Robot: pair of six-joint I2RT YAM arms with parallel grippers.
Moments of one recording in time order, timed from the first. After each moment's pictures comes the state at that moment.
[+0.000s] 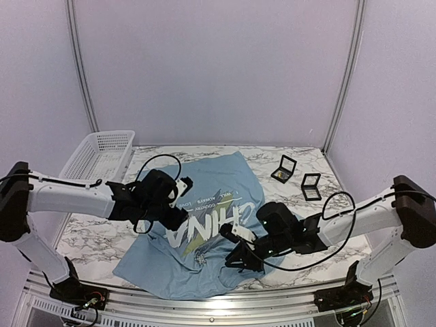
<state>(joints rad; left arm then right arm) -0.97 1.52 0.87 -0.19 -0.23 -0.02 1.03 1.46 0.60 0.17 -0.47 0.03</state>
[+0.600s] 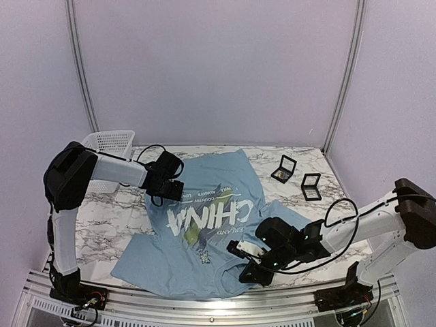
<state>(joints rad) -0.61 2.06 1.29 -0.22 -0.30 -0.31 1.12 1.48 0.57 -0.06 -0.36 0.20</state>
